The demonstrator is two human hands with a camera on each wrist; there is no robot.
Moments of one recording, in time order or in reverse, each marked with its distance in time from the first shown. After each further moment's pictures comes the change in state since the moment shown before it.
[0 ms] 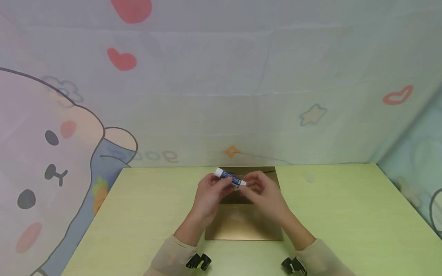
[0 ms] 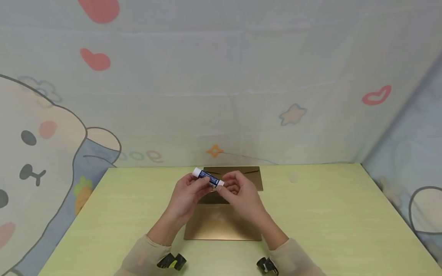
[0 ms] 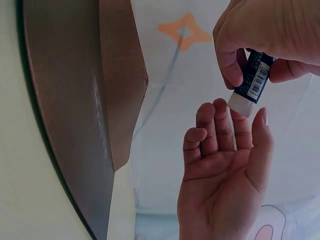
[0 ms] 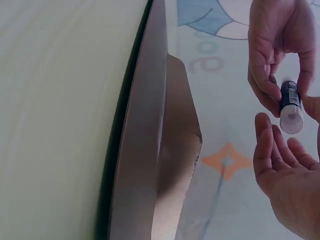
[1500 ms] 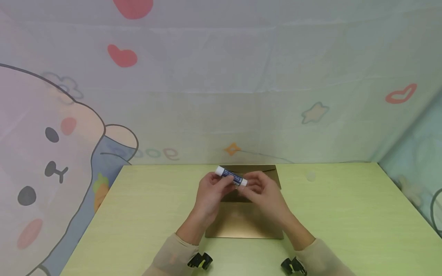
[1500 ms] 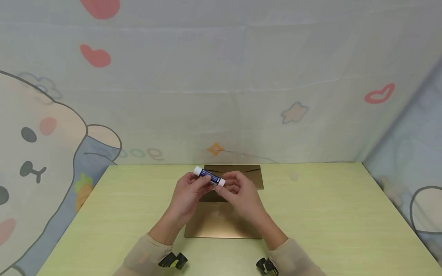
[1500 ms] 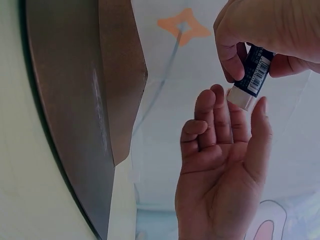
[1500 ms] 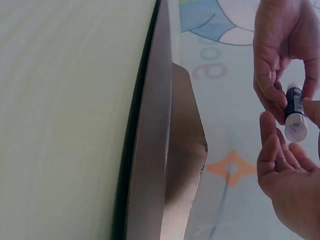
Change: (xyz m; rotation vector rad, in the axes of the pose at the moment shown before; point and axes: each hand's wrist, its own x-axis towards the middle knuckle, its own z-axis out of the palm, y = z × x) left_hand -0.002 0.000 0.005 0.006 0.039 0.001; right_hand -0.002 0.001 0.005 0.089 0.002 0.063
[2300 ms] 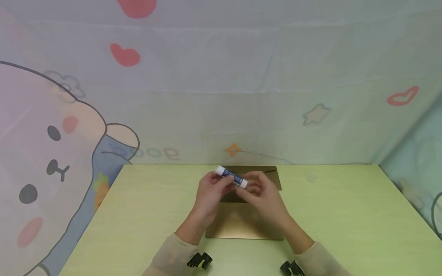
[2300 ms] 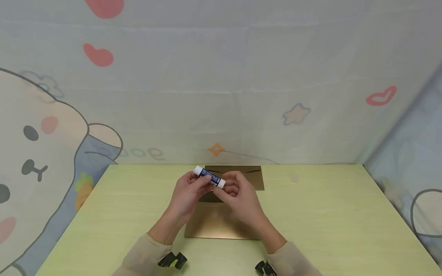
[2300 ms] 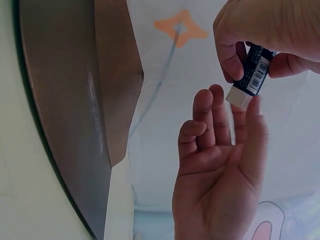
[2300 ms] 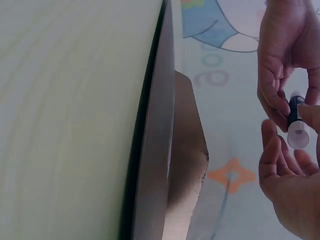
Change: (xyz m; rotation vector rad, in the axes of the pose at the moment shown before) left_hand -0.001 0.004 -0.002 0.010 0.003 0.005; right_hand -0.003 0.000 0.005 0.009 0.003 -0.030
